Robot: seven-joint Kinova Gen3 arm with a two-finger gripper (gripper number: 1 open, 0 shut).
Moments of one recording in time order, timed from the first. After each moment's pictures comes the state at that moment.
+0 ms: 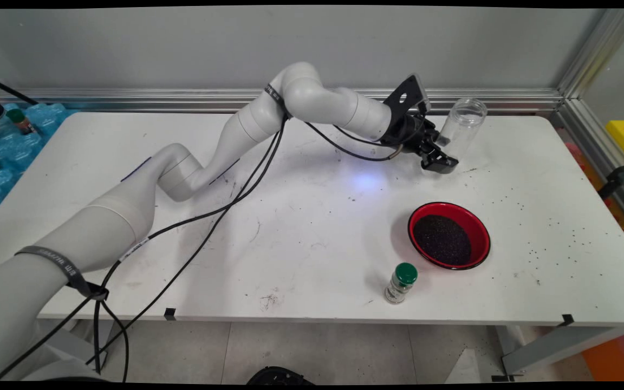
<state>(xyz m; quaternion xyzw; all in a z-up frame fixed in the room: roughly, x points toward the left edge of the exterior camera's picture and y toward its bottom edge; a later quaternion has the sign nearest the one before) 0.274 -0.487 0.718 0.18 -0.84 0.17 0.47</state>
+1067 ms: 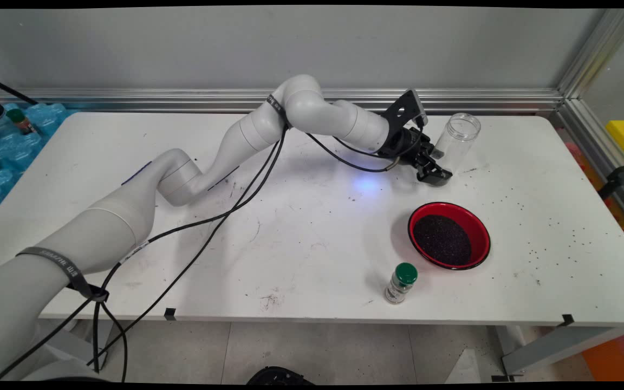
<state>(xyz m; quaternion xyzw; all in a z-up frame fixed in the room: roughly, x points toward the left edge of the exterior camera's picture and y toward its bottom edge) 0.273 -0.482 0.695 0.19 -0.85 0.16 0.46</state>
